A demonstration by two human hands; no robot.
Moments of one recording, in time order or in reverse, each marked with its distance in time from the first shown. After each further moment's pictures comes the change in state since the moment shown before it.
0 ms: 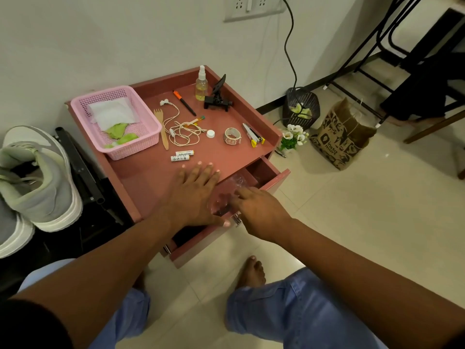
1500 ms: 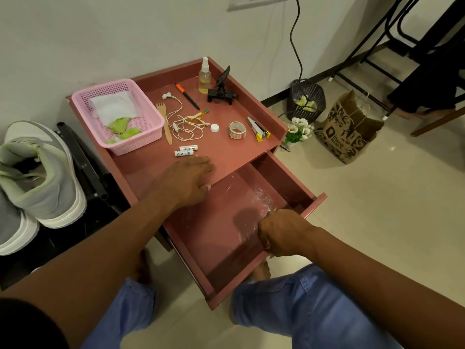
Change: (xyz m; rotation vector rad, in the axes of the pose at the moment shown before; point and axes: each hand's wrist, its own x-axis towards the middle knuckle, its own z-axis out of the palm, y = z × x) left_hand 0.016 -0.048 0.000 -0.250 0.132 0.038; right_hand -0.038 0.003 -0.009 -0.051 -0.488 -0.024
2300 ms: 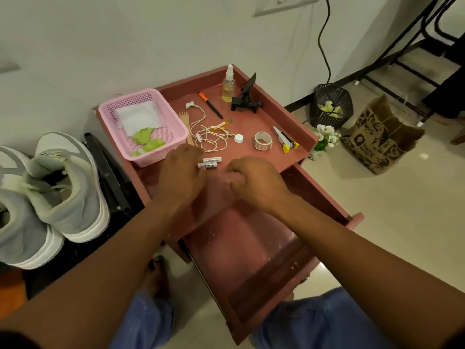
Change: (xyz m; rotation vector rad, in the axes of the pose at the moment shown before) left_hand -0.001 -0.033 -0.030 -0.114 0.427 -0.296; right_hand 0.118 -0.010 -0.091 0.479 0.648 0.071
